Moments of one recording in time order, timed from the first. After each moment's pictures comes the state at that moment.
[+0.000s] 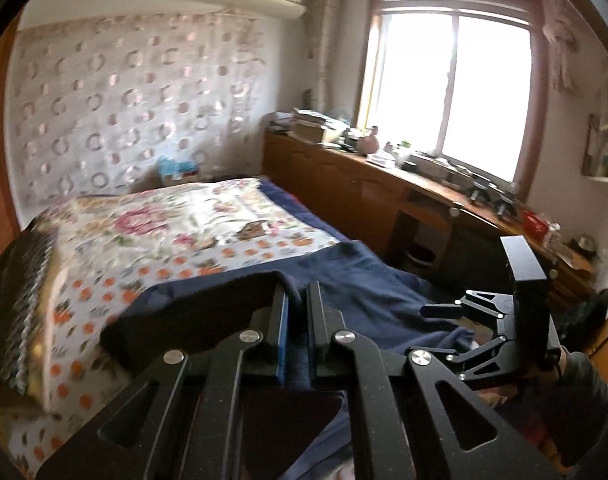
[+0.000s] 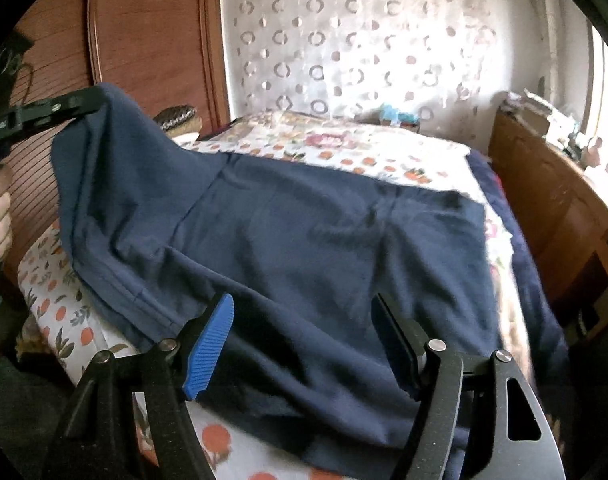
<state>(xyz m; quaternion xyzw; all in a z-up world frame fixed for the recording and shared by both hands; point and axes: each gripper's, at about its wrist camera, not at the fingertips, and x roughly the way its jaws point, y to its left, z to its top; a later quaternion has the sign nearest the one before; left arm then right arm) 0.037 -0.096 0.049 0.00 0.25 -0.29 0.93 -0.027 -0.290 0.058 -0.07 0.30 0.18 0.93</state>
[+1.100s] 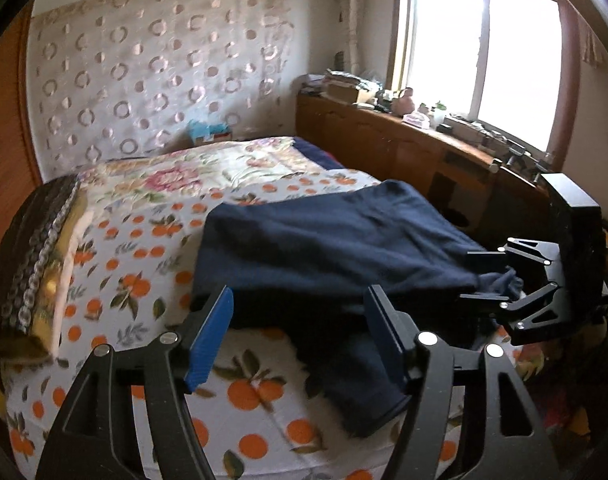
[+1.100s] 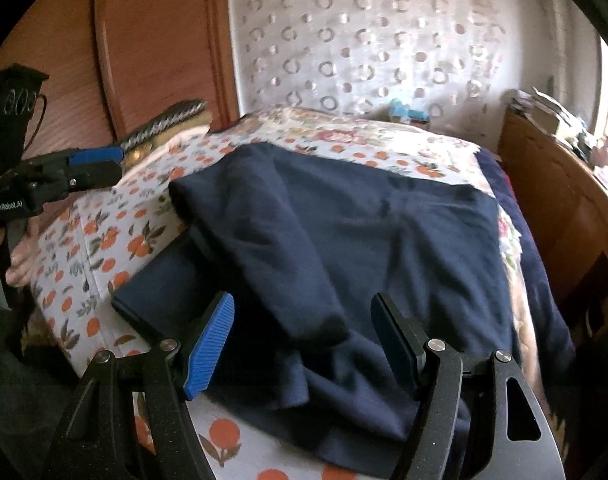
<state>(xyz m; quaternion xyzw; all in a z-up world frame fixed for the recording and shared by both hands) 0.033 -0.066 -0.016 0.02 0.31 -0.21 0.92 -0.020 -0.272 0.042 -0.07 0.32 0.20 0.92</state>
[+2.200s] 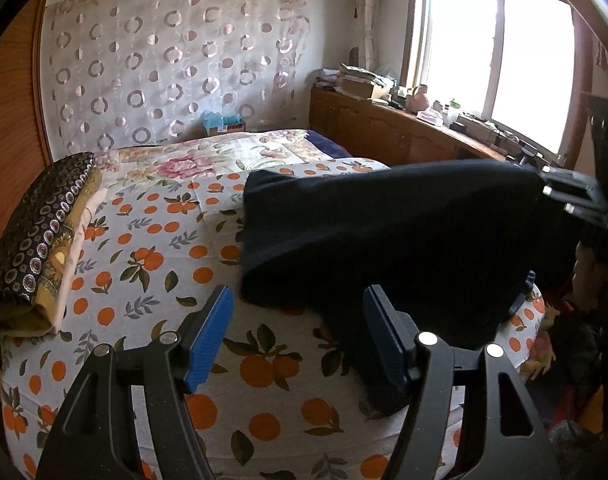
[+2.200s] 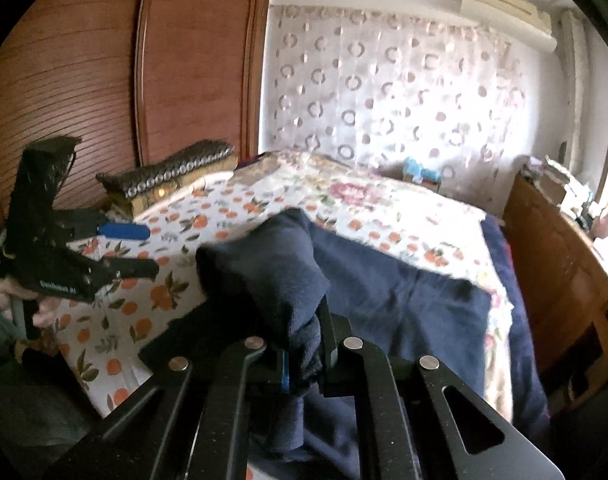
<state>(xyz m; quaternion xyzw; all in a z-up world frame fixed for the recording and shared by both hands) 0.033 -0.053 -0.037 0.01 0.32 -0.20 0.93 -0.048 -0.265 0.103 -0.12 0.22 0.22 0.94</state>
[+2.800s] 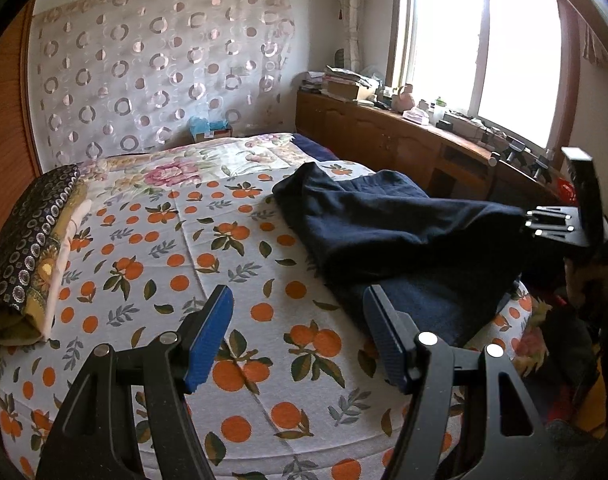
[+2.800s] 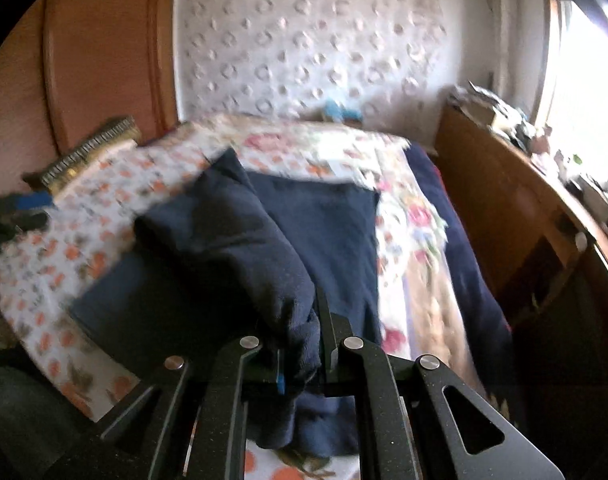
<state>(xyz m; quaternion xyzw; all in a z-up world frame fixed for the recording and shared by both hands) 0.026 -0.073 -0.030 0.02 0.31 -0.22 0.92 -0.073 -0.350 0.063 -0.08 0.31 0.09 0.94</state>
